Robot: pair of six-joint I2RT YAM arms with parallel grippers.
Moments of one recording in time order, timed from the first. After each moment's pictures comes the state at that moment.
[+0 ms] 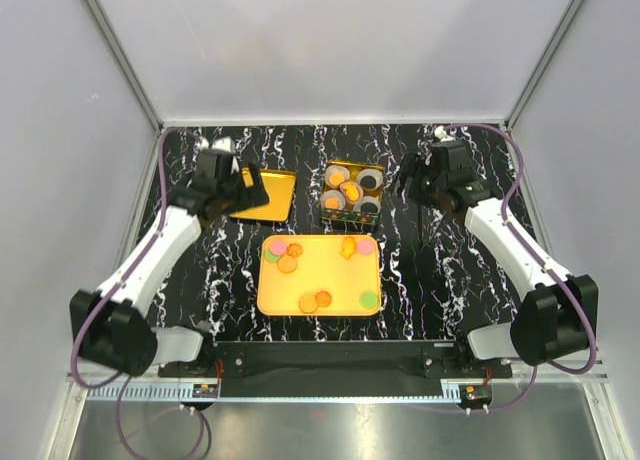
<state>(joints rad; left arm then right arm) -0.29 1.26 1.06 -0.60 -0.02 -0.48 0.27 1.37 1.12 -0.46 -0.05 0.51</state>
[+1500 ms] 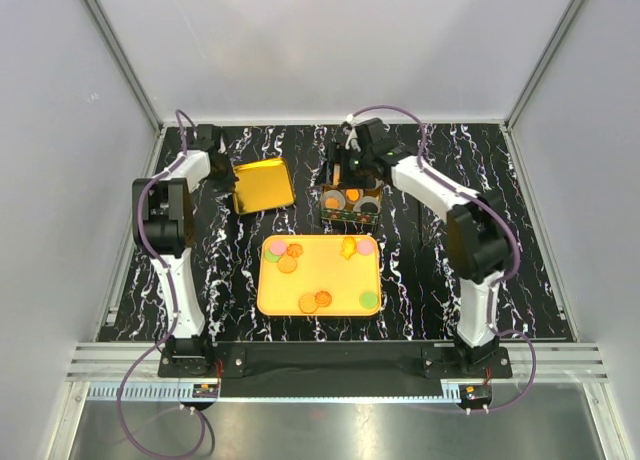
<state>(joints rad) 0.01 2.15 1.61 -0.54 0.02 -0.34 0.49 1.97 1.59 -0.36 -0.36 0.50</state>
